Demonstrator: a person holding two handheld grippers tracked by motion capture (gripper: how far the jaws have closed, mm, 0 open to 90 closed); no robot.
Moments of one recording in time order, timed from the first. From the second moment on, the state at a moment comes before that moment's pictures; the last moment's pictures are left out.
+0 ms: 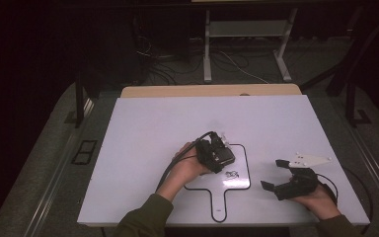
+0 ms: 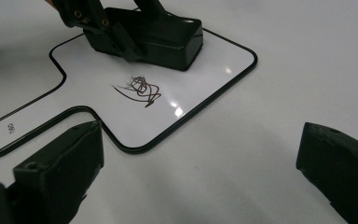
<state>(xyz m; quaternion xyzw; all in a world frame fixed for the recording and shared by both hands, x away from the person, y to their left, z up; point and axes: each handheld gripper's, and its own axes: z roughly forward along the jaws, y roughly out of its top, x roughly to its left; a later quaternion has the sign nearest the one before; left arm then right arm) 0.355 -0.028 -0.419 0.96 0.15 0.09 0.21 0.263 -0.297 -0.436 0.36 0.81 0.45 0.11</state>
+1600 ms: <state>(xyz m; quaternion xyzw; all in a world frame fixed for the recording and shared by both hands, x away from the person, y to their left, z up) 0.341 -0.055 -0.420 0.97 0.12 0.06 0.22 0.261 -0.298 -0.435 0.36 0.81 0.45 0.12</state>
